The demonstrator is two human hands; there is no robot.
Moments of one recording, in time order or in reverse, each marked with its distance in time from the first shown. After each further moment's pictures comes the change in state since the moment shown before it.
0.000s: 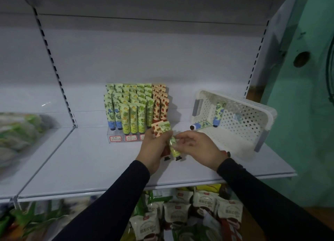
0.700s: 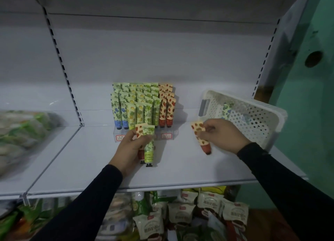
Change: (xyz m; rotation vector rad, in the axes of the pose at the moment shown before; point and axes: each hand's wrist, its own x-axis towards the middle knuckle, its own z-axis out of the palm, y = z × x) left_hand -0.005 0.020 -0.073 -0.063 -0.087 0.065; right_hand 0.016 -0.011 -0.051 -0.512 0.108 -0.083
